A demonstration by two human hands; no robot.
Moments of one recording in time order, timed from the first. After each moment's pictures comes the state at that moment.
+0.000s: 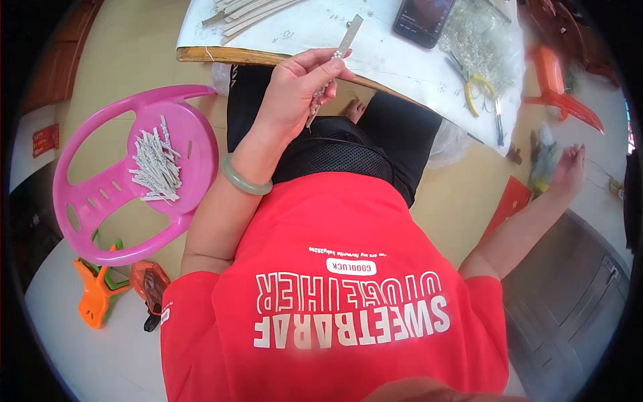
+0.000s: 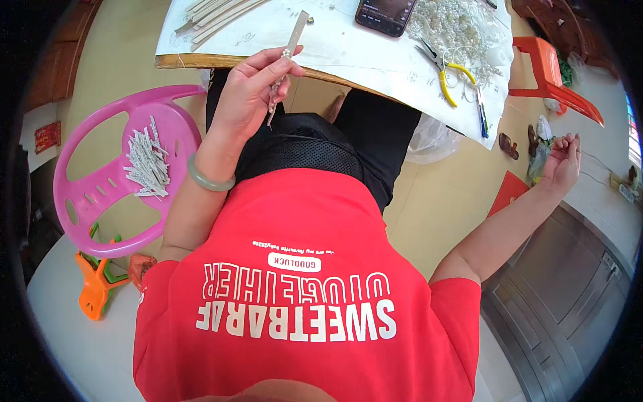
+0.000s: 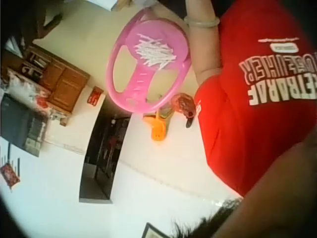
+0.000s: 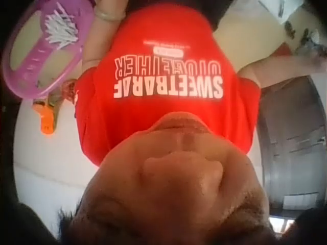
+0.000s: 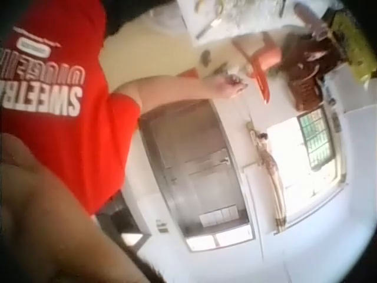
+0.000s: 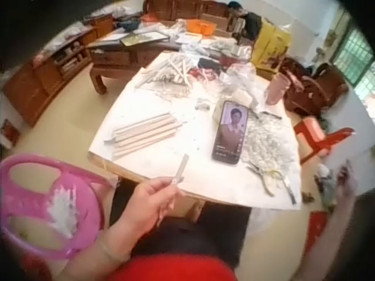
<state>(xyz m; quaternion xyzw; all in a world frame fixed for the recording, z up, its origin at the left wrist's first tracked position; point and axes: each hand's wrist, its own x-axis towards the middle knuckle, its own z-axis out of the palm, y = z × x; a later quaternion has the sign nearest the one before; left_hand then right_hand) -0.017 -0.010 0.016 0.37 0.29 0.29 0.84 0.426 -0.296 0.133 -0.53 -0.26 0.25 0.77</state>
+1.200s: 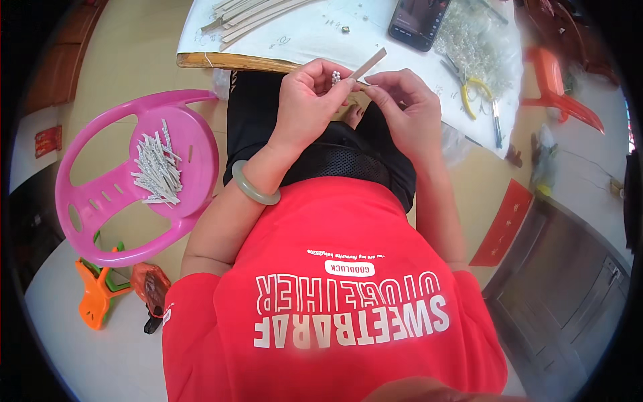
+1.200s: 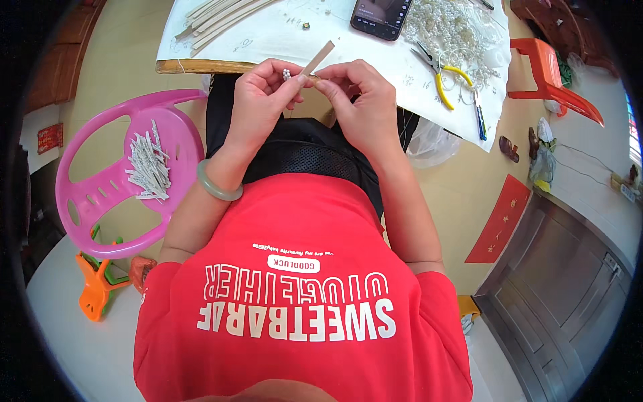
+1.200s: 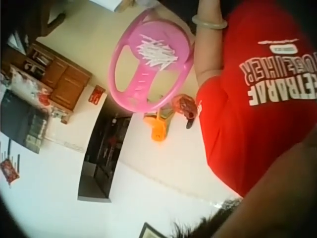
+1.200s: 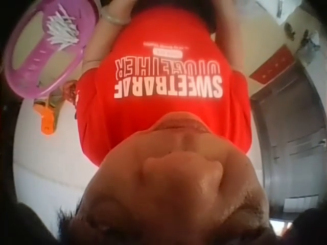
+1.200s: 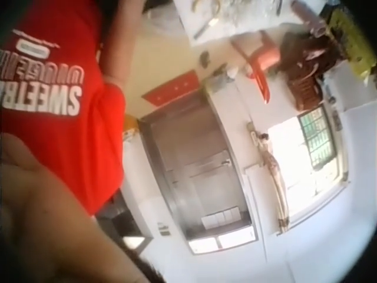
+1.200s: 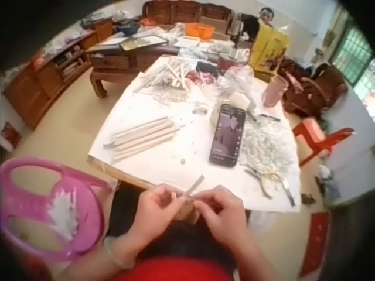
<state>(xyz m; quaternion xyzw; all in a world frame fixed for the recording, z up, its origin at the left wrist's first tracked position) -0.012 -0.026 0.012 0.54 0.34 0.32 0.70 0.132 -0.112 0.039 -0.69 -0.46 0.28 0.48</state>
